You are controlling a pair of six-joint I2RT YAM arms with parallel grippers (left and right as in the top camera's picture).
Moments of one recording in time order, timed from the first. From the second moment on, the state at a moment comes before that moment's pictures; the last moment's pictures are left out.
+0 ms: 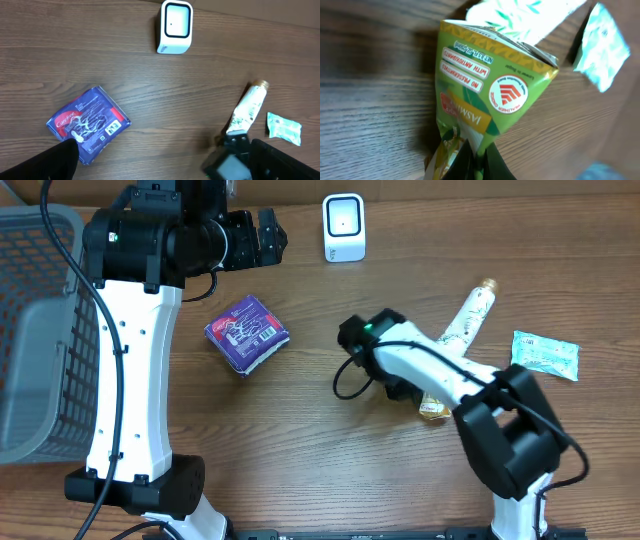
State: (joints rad) left arm -0.14 1.81 2.28 -1.39 0.20 -0.28; right arm 0.67 2.03 1.44 -1.30 0.56 0.53
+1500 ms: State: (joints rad) left arm -0.14 1.81 2.28 -1.39 0.20 -0.28; right arm -0.07 1.68 1.00 -0.87 -0.64 0.11
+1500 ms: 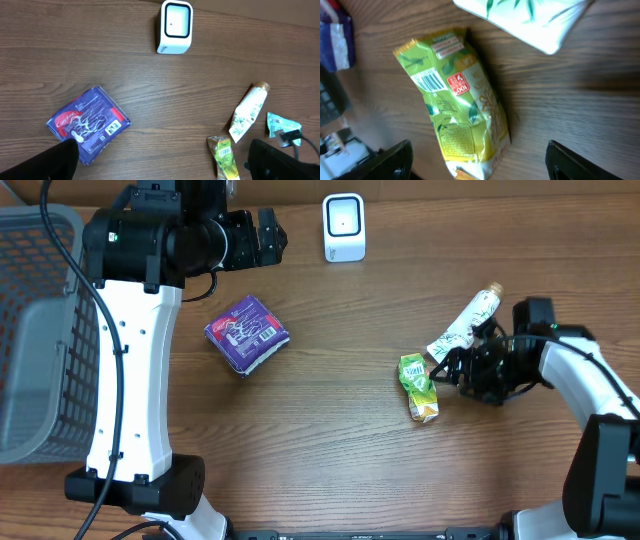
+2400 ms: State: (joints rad) left arm -0.14 1.81 2.28 -1.39 0.20 -0.28; right arm 0.06 1.68 0.70 -0.41 -0.80 0.16
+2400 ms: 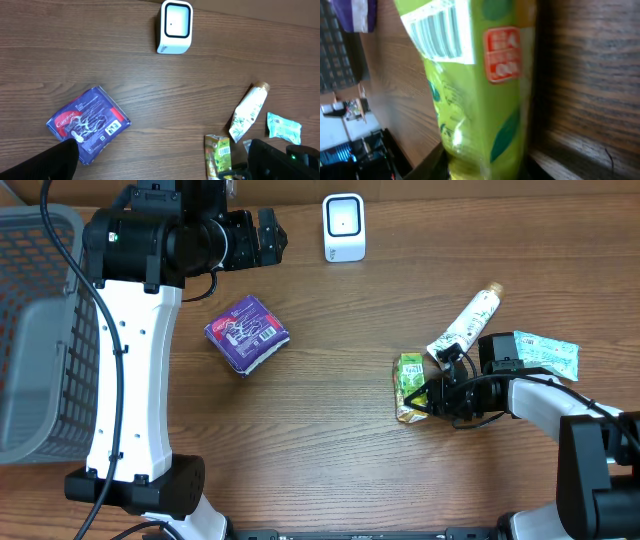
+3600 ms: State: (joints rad) left arm -0.14 1.81 2.28 -1.39 0.20 -0.28; right arm 0.57 1.51 1.39 -0.89 0.26 0.20
